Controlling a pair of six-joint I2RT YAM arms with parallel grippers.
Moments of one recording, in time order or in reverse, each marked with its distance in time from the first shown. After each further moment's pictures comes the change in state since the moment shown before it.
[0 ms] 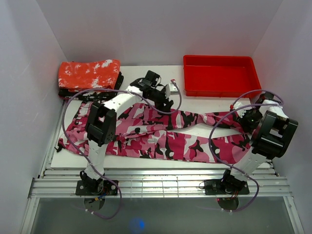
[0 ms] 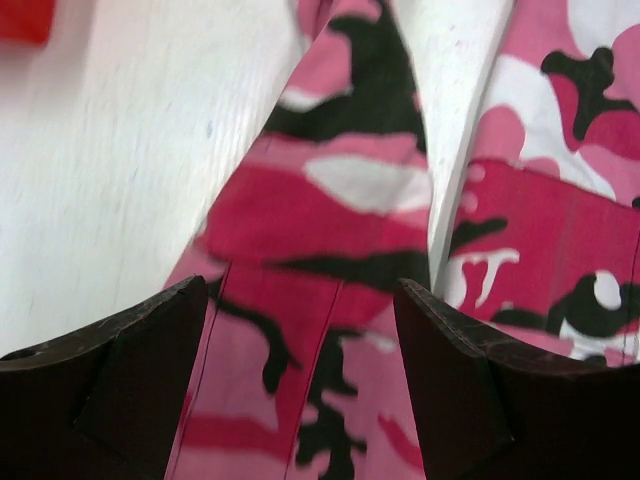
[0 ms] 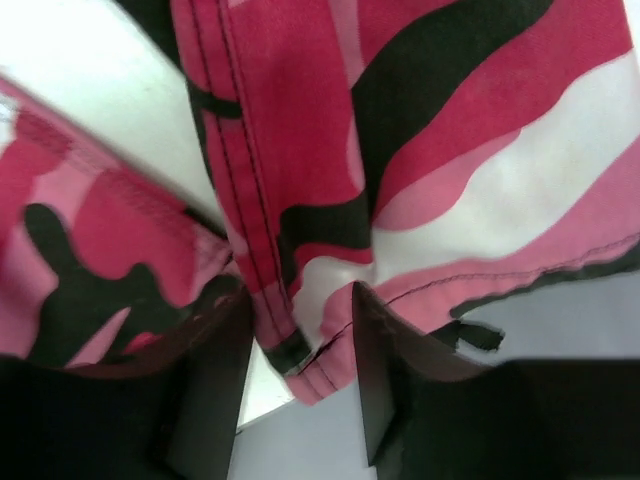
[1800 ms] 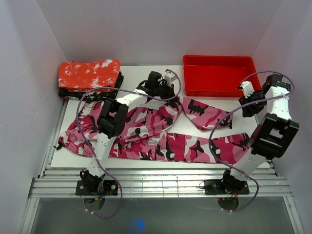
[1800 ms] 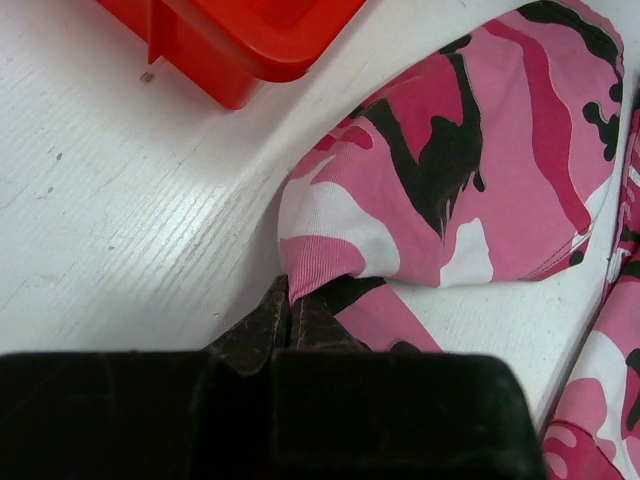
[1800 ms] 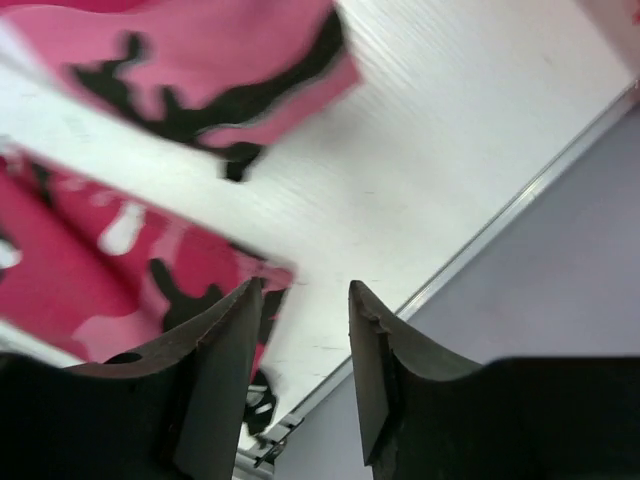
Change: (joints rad) left arm -0.017 0.290 0.093 0.589 -0.097 -0.695; right arm 0.021 0.109 0.395 -0.240 -0.108 0.344
